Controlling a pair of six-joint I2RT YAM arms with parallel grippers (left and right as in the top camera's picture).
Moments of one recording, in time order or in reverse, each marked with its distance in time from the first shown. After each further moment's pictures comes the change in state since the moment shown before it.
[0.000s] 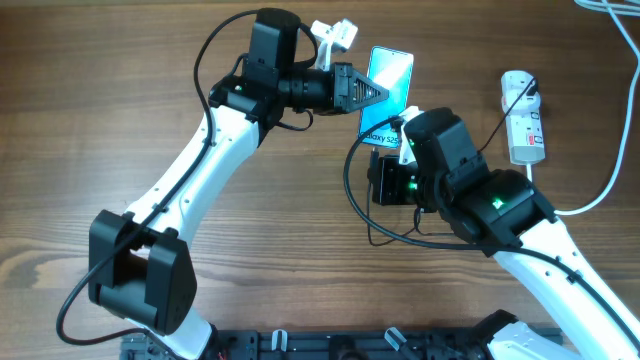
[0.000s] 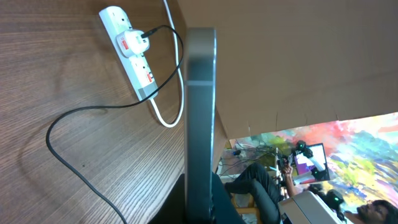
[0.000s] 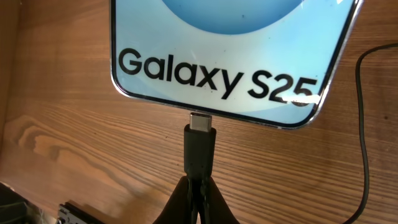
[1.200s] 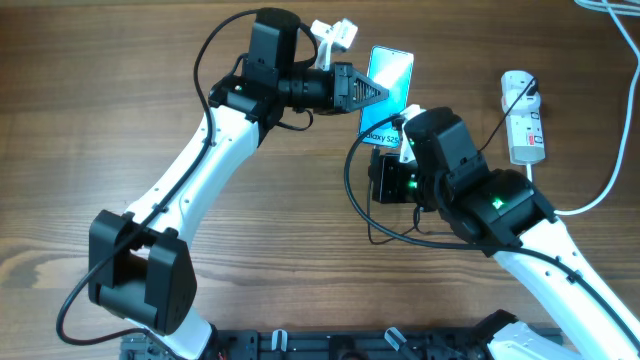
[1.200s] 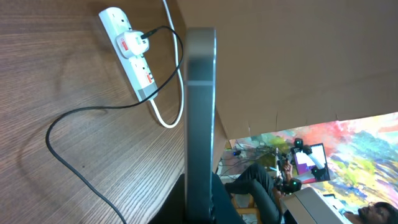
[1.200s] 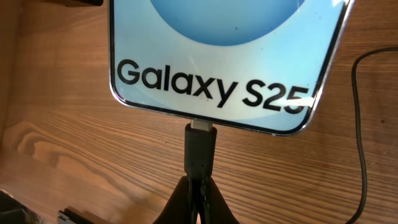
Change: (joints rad) left arm 0.000 0.000 0.000 0.003 0.000 0.000; right arm 0.000 0.000 0.000 0.015 0.017 0.011
